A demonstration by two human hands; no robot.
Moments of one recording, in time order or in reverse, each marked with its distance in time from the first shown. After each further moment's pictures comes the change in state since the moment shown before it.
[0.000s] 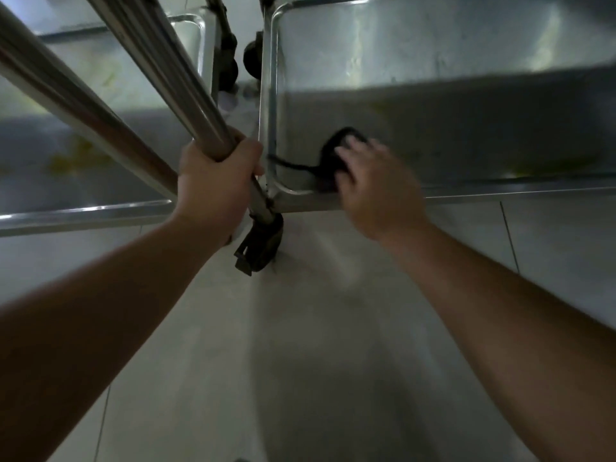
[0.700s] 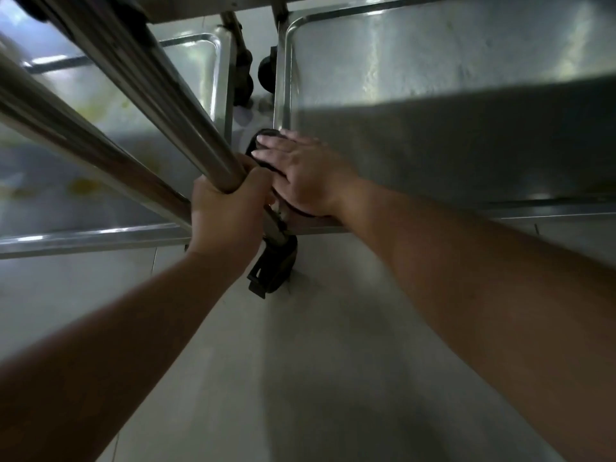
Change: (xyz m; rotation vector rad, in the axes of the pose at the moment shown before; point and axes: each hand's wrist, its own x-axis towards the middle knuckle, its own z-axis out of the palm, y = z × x) left_hand 0.001 -0.002 0.004 -0.162 -0.057 0.065; right_hand 0.093 -0.072 0.022 0.023 -0.307 -0.367
